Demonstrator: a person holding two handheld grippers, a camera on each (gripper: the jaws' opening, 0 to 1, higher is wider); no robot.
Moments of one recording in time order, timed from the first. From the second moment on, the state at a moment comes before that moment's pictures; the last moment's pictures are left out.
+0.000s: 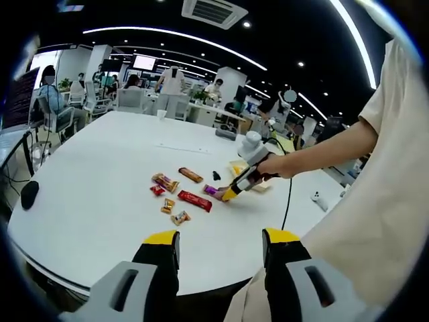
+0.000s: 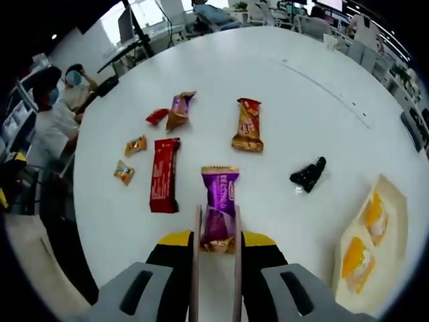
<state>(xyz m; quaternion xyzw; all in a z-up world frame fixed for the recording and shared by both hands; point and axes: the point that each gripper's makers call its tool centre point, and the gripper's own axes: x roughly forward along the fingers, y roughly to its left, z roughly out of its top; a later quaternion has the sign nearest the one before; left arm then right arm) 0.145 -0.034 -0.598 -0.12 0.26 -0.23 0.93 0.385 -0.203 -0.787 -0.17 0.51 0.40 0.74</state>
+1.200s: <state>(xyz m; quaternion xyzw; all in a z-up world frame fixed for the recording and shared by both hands) 0.152 -0.031 -0.598 -0.12 0.26 -0.23 0.93 0.358 -0.192 -0.759 -0.16 0.50 0.40 0.75</state>
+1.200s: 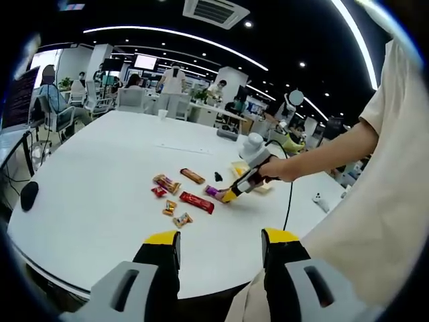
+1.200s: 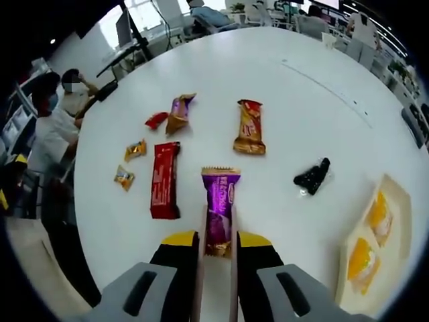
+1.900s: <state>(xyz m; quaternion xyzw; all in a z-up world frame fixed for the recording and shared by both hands) 0.155 -0.035 -0.598 -0.12 0.26 -0.23 0.93 0.351 -0.190 -0.741 -0.13 0.50 0.40 0.76</state>
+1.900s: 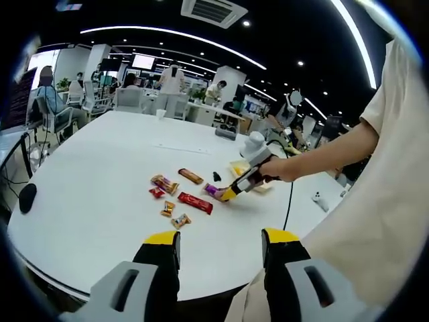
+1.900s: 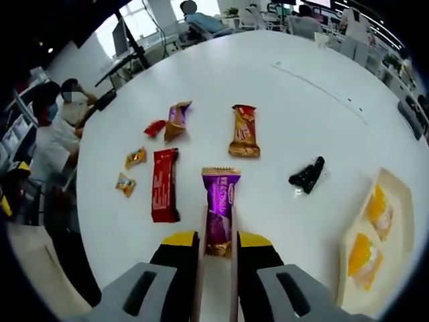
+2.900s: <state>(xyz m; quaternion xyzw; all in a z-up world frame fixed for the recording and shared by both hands) 0.157 -0.038 -0.595 -0.11 0.25 -0.25 0.93 0.357 -0.186 -0.725 -0.11 0.48 0.40 0.78</state>
